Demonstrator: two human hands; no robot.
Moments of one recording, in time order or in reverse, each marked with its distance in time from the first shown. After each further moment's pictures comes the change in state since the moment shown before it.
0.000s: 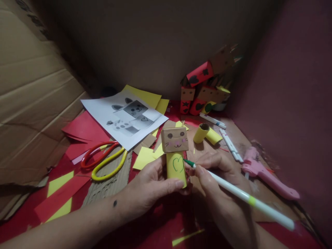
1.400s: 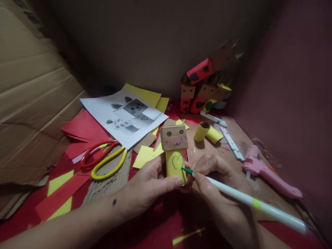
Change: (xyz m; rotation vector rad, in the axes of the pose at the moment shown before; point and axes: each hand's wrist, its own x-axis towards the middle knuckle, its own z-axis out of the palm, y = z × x) left_hand -0.001 -0.001 -0.003 0.039 0.016 0.007; right_hand -0.008 0.010 -0.012 0.037 -0.141 0.154
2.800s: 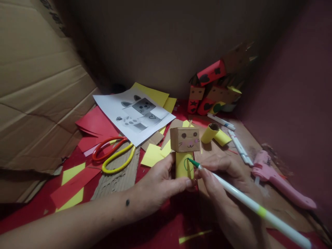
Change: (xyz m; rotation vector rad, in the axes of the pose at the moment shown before) left_hand -0.001 0.002 0.009 0.009 0.005 0.033; right_hand -0.001 0.004 0.004 -0.246 0.007 -0.251
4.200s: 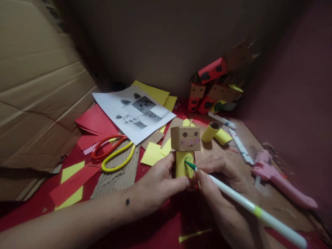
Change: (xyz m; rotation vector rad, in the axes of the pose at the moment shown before) left_hand 0.002 -0.001 -0.001 0.046 0.020 -0.009; right_hand 0.008 -0.012 0.008 0.099 0.041 0.096
